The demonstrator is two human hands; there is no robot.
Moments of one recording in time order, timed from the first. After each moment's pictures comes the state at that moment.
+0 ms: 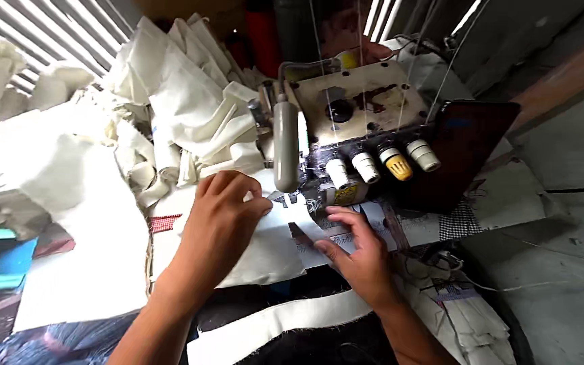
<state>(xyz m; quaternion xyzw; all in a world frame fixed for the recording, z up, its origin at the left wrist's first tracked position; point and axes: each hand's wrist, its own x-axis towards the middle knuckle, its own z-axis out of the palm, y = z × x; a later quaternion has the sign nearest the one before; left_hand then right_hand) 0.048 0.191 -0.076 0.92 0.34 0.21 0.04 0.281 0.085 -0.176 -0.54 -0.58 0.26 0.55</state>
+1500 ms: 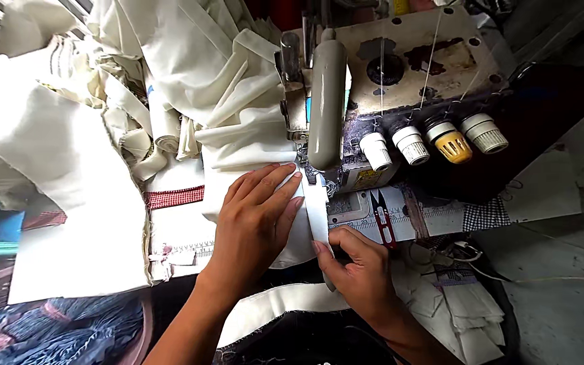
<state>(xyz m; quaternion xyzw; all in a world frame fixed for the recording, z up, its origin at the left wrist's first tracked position) 0.067 0.163 -0.117 0.86 0.41 0.28 0.09 0.245 0.069 -0.161 -0.56 -0.62 0.24 0.49</state>
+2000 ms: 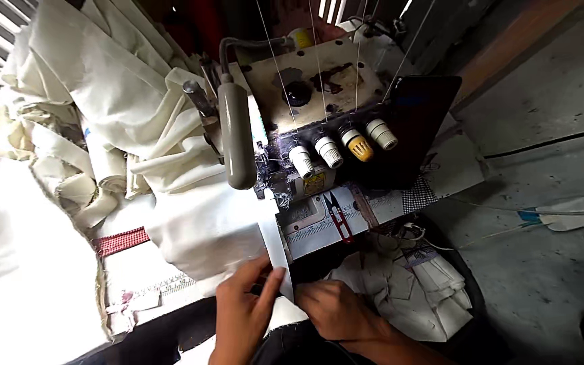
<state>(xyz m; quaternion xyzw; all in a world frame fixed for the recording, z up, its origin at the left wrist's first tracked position) 0.075 0.073 -0.161 0.71 0.47 0.35 0.38 0.262 -0.006 -0.207 -0.48 -0.80 0.15 0.32</state>
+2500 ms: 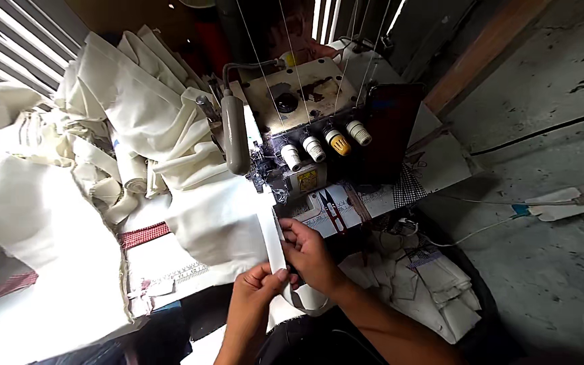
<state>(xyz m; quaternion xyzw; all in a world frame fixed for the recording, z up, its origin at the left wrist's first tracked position) 0.081 0.047 -0.156 0.36 0.40 0.40 0.74 0.235 0.065 -0.176 -0.47 -0.43 0.52 0.57</state>
